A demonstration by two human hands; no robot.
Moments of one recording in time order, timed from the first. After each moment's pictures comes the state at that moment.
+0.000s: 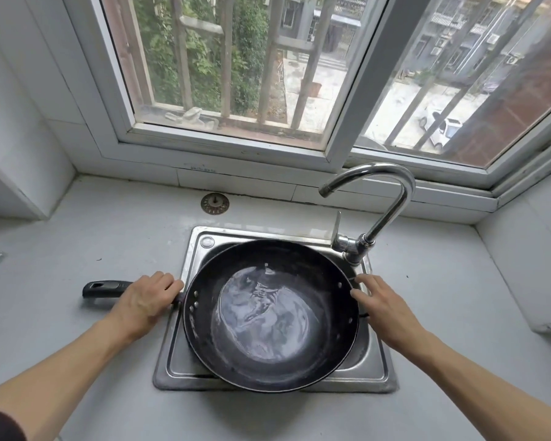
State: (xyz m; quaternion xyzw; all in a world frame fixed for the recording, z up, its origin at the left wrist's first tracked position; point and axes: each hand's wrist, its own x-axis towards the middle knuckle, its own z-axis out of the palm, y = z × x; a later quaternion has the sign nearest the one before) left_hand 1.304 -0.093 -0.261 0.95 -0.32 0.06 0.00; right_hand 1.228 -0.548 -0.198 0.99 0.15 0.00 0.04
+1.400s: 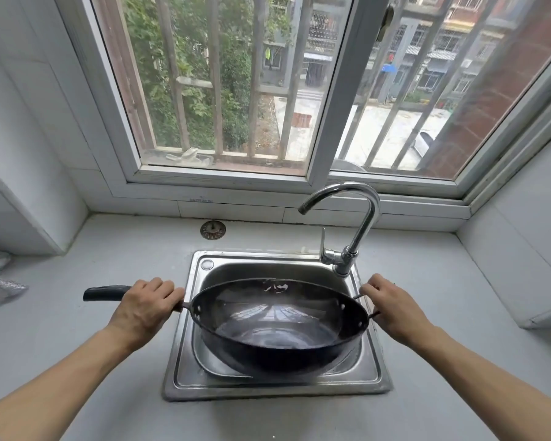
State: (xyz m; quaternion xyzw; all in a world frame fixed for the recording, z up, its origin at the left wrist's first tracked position) left_hand 1.293 -0.093 -0.206 0.93 -0.34 0.15 -0.03; right_hand 1.213 -0.574 -0.160 1.00 0.05 -0.05 -0.01
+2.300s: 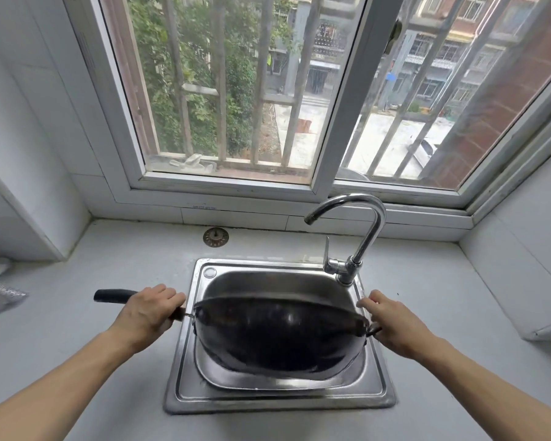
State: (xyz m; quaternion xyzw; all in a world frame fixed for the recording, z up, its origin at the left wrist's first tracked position) left_hand 1.309 -0.087 -0.208 0.94 -0.33 0.08 0.02; right_hand 1.215 -0.562 -0.155 0.99 0.05 -0.12 -0.02
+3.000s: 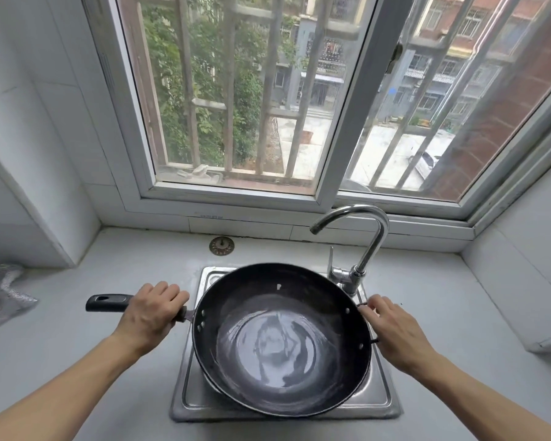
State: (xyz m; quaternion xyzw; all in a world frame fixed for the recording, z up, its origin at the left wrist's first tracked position) left_hand 1.310 -0.080 -0.201 0.94 -0.30 0.15 -0.04; right_hand 1.206 -0.542 -0.150 0.99 0.06 -0.02 0.09
